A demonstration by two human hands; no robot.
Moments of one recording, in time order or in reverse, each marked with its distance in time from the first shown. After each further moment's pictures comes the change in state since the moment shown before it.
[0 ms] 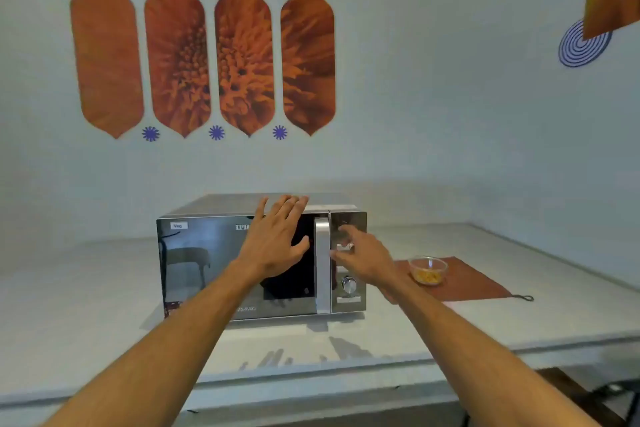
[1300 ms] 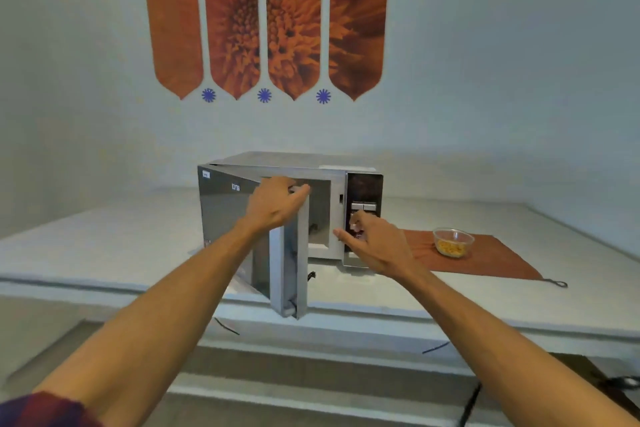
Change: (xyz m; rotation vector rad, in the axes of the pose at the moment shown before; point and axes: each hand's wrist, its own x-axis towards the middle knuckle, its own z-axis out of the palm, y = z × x) left_hand -0.030 0.037 -0.021 -0.391 0.041 -0.411; right_hand -0.064 0.023 -0.014 -0.062 0.040 -0.242
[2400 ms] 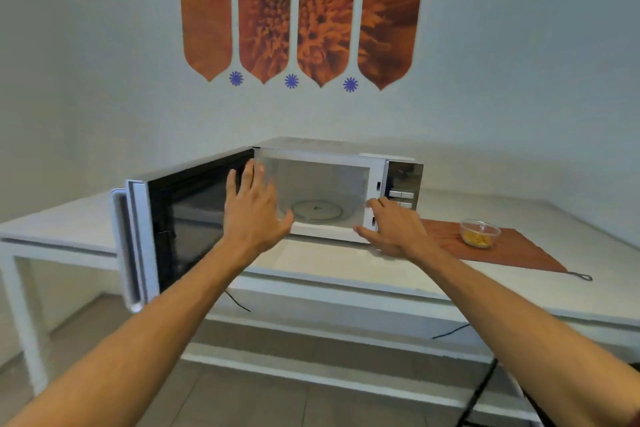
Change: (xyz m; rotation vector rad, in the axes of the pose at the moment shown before) left_hand -0.100 -0.069 -0.085 0.635 0.060 -0.022; right_hand 0.001 -0.082 0.006 -0.341 -0.224 -0.031
